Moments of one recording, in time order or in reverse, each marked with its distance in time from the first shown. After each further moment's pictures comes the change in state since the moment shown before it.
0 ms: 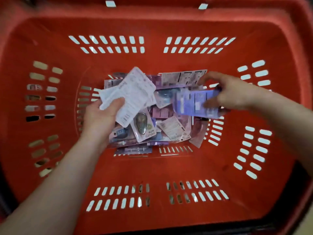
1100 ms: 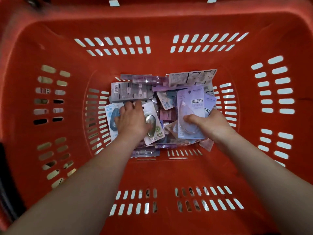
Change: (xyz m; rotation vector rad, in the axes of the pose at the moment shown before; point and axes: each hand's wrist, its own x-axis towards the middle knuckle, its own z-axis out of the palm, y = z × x) left_hand 0.041 -0.054 0.036 1.411 -0.123 0.216; right_hand 0.005 0.024 0.108 0.712 0.188 0.116
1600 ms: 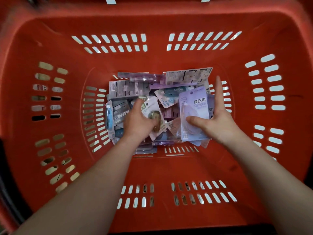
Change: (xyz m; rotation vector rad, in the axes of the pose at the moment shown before) left_hand -0.024 0.018 0.000 -0.717 0.016 -0.044; right_hand -0.023 -0.010 -0.025 -0.232 -0.057 -0.230
